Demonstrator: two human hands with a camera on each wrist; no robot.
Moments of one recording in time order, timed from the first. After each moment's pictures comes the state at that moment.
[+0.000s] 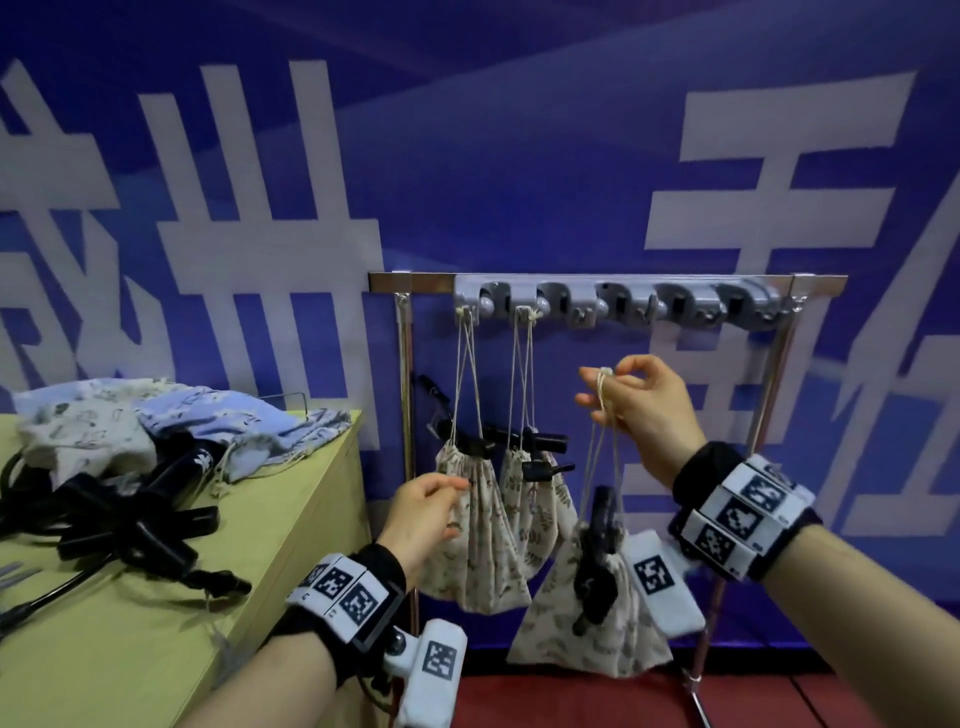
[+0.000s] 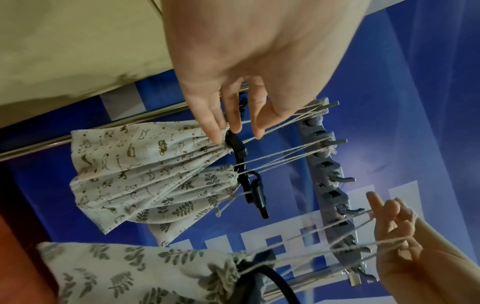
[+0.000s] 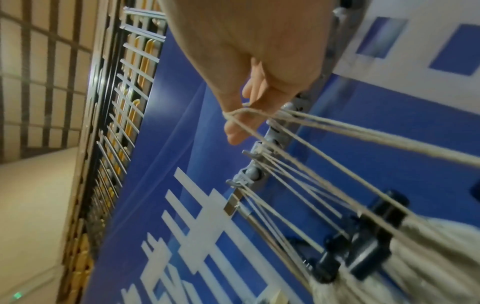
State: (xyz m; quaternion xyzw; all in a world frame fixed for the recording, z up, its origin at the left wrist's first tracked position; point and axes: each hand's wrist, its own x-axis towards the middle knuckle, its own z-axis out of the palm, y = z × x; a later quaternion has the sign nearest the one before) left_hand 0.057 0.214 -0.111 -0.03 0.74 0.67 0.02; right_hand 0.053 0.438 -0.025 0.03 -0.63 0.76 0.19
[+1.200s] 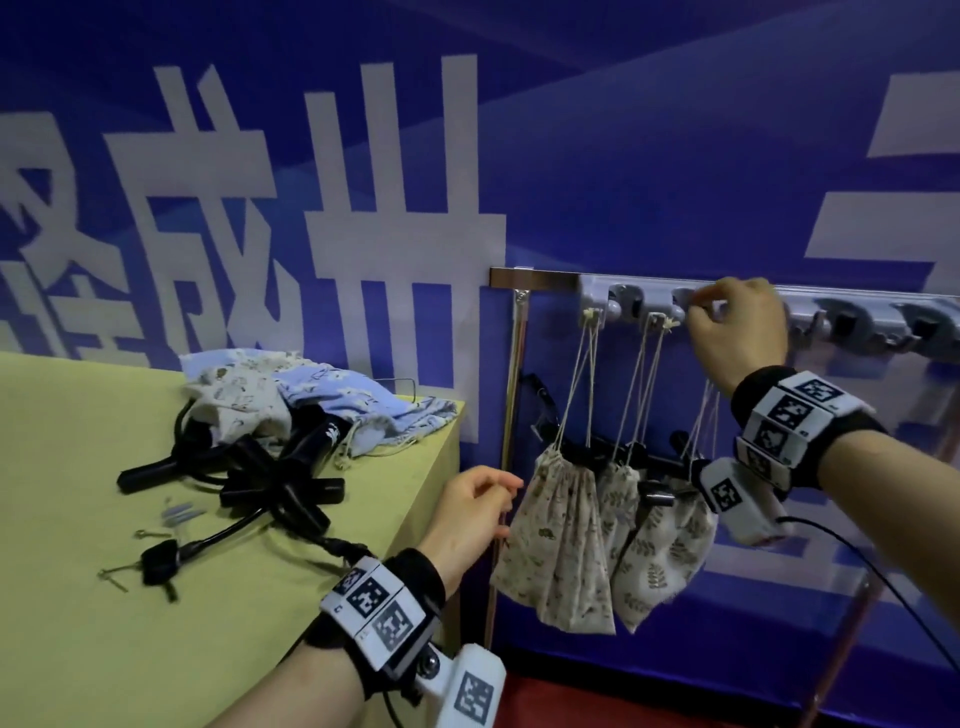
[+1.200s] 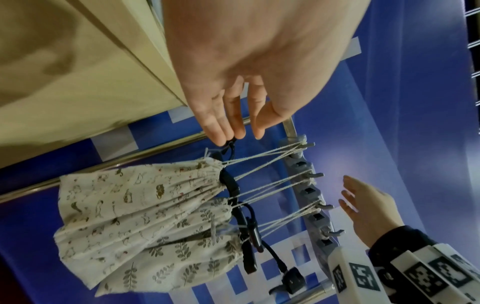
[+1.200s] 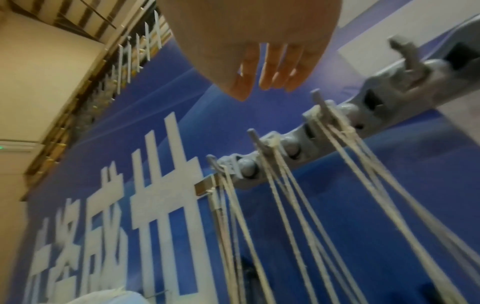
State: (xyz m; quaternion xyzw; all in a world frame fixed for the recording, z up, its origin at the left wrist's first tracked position) left_hand 0.073 0.148 -0.102 -0.02 0.74 0.67 -0.04; right_hand -0.039 0.398 0.028 0.01 -0.86 0.30 0.41
